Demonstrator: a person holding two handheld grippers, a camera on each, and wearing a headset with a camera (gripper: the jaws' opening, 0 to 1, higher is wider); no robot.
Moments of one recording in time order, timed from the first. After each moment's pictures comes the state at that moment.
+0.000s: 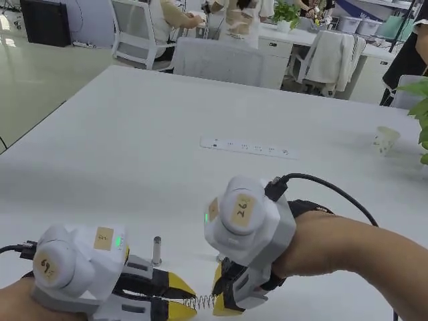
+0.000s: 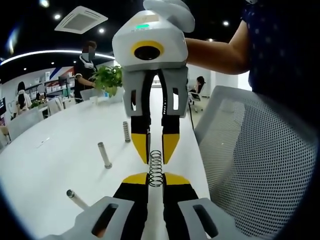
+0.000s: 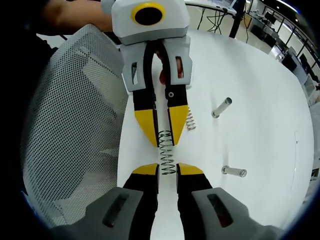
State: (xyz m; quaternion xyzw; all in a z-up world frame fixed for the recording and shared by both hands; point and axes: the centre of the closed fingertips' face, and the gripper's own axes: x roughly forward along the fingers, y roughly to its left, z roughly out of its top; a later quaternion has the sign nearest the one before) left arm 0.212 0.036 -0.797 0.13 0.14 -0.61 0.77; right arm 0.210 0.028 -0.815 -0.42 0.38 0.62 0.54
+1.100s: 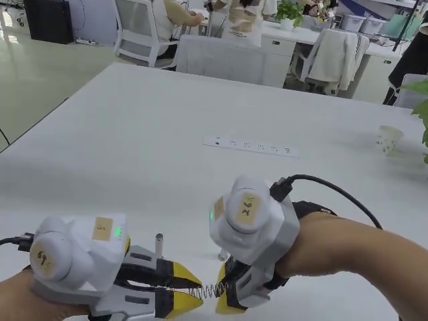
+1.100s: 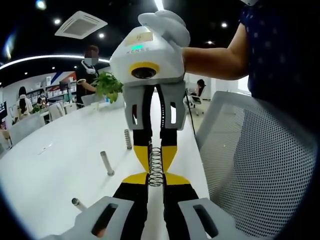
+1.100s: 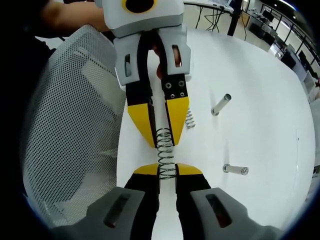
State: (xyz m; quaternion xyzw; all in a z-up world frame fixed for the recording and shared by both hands) left arm 0.213 0.032 -0.785 0.13 0.12 -0.61 0.77; right arm 0.211 0.027 -0.817 -0.41 0.39 0.62 0.55
